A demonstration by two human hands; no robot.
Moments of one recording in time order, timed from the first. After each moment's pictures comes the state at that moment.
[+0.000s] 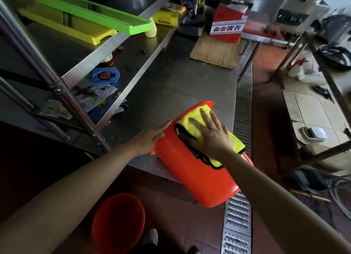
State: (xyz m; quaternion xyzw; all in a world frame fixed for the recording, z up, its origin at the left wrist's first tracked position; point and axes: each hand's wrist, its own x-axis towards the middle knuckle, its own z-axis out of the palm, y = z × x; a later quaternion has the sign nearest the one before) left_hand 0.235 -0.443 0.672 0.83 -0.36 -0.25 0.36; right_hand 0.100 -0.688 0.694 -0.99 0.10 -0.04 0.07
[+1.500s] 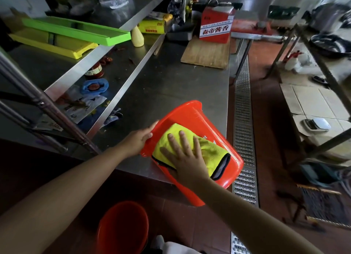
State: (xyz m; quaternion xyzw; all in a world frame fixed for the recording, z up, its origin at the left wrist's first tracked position) left_hand 0.230 -0.454 0.684 0.85 -0.34 -0.21 0.34; right_hand 0.044 -0.627 0.655 -0.99 -0.03 -0.09 -0.07
